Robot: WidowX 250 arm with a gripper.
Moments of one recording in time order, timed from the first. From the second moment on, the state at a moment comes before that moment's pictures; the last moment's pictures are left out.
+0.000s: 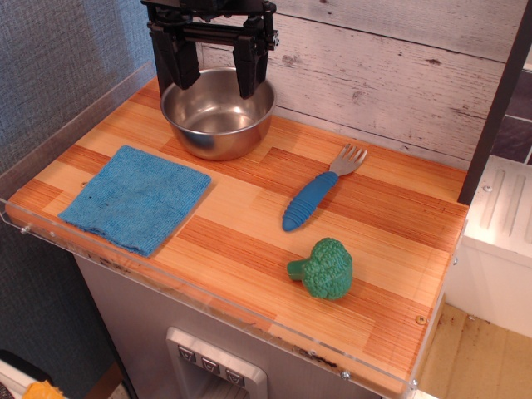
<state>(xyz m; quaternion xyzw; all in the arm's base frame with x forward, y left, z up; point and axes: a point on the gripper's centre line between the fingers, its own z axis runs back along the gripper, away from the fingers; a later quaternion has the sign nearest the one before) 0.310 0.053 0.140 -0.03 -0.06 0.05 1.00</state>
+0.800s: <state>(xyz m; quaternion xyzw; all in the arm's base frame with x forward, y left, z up) 0.308 0.009 0.116 -0.01 -0.03 0.00 1.00</state>
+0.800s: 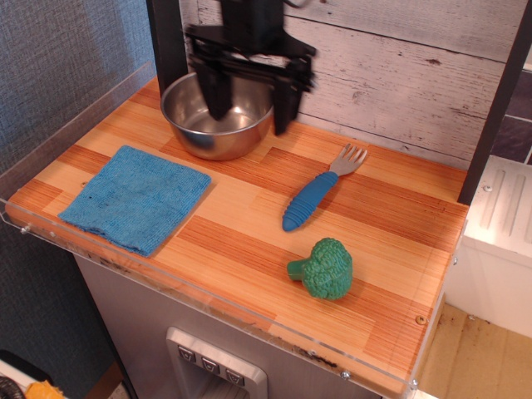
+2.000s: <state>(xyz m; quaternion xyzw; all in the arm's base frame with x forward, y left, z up) 0.268 -0.068 0.055 0.00 0.00 -0.06 1.00</state>
